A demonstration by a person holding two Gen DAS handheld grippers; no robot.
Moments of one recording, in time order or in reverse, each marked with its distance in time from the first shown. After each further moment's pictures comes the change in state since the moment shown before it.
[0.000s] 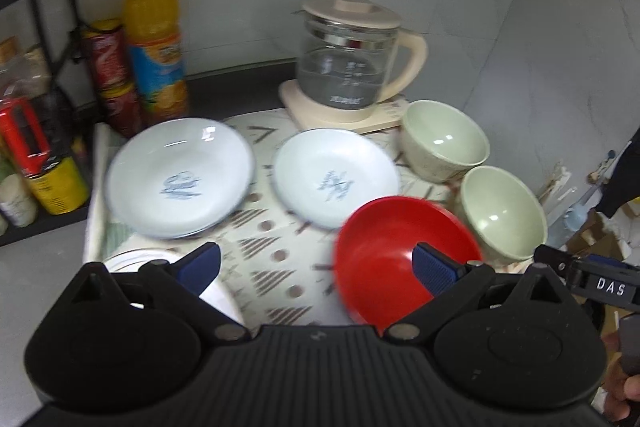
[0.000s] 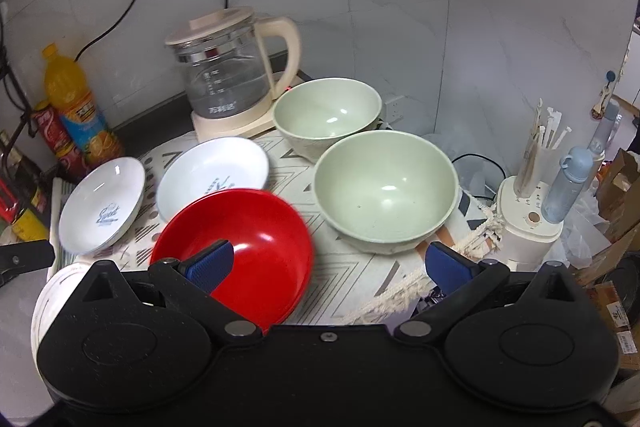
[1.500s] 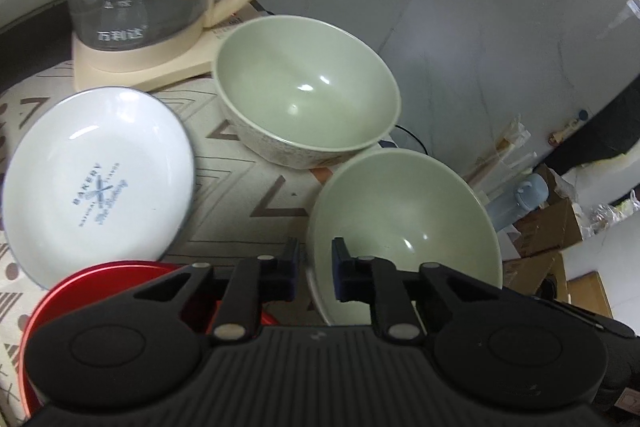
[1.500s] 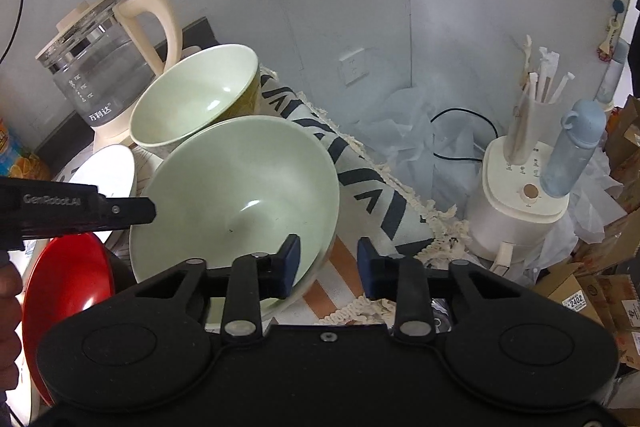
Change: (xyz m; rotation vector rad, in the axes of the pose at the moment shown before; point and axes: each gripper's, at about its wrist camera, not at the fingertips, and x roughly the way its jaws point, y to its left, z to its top) left arm 0.194 -0.145 0.036 0.041 0.242 -0.211; right arm 0.121 -0.118 0.020 0.098 0.136 0.031
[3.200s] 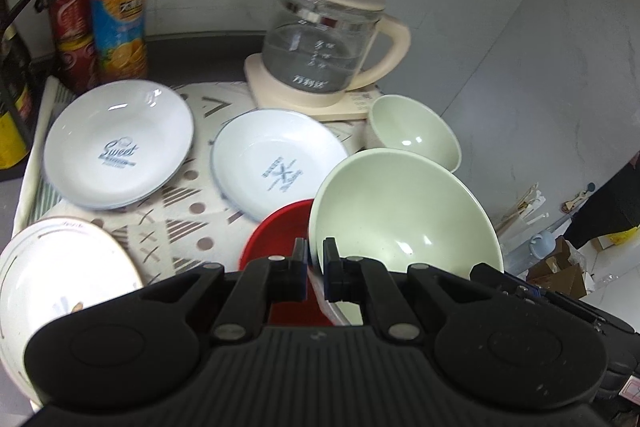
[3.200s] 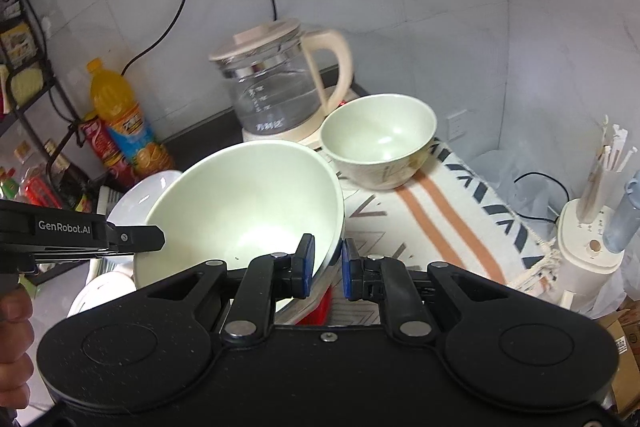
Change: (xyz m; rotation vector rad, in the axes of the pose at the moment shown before) left arm -0.171 0.086 -0.078 -0.187 -0.200 0.113; right arm -0.092 0.113 -0.038 -0.168 -0.150 0.199
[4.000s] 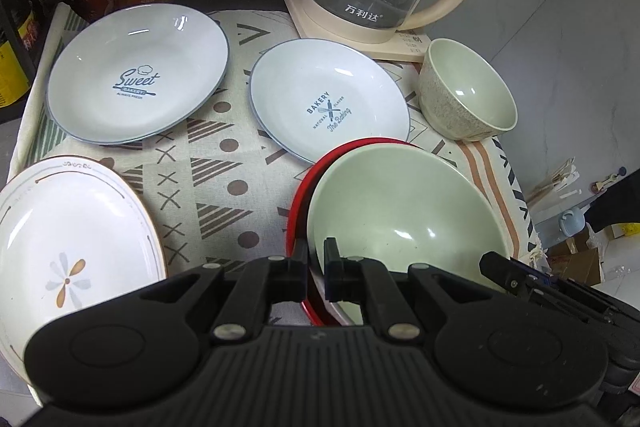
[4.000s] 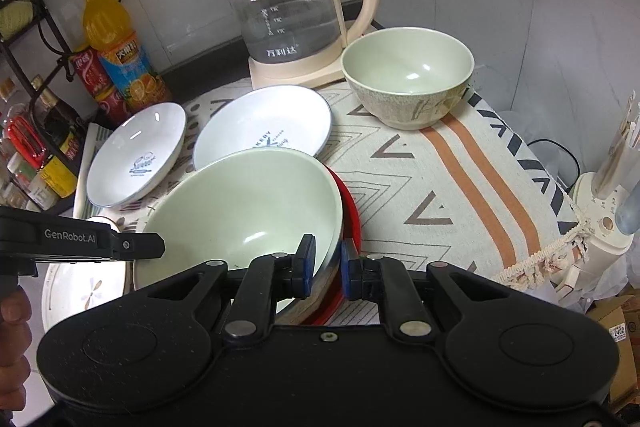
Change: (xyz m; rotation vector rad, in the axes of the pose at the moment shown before) left arm 0.046 0.035 -0.012 -0.059 0.157 0.046; right arm 0.046 0.018 -0.014 -0.051 0.164 -0.022
